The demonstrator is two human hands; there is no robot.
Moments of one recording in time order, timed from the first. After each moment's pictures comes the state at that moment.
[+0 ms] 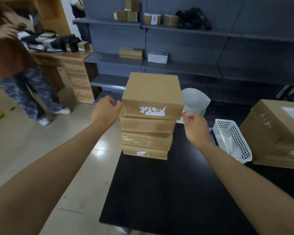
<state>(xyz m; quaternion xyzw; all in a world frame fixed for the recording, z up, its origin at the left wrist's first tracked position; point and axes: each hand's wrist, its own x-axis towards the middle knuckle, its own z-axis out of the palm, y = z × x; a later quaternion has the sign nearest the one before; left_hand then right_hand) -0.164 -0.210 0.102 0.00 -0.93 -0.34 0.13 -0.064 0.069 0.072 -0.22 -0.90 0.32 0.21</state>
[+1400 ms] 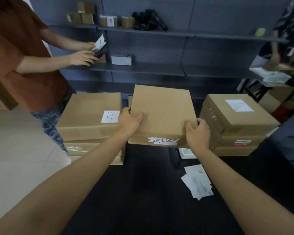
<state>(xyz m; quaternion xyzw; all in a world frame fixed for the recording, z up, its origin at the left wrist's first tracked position) -0.096 0.066 0.081 -0.04 -0.84 -0.54 -0.04 0.021 0.252 0.073 -0.35 -0.79 0.42 0.28</state>
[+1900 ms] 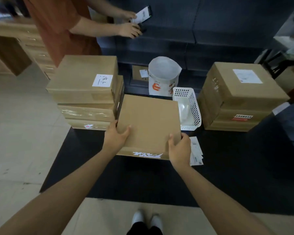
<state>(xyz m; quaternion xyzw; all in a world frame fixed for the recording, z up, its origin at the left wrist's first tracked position) 0.011 0.028 -0.038 0.03 -0.86 -0.51 -0.06 0.104 0.223 -0.060 -0.38 -0.80 0.44 0.16</state>
